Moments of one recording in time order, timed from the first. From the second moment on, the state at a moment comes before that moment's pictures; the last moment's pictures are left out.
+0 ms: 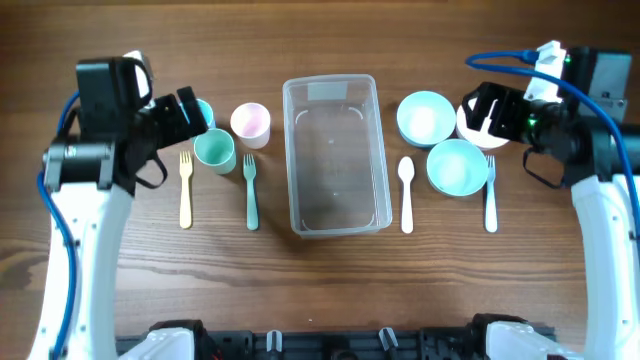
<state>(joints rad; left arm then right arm) 0.04 1.34 1.34 -0.92 0.01 -0.31 -0.08 1.35 1.39 -0.97 -0.20 0.17</state>
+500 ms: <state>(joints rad) 0.09 1.42 1.34 -0.98 0.01 -0.31 -0.18 1.77 1.31 -1.04 -0.12 0.25</state>
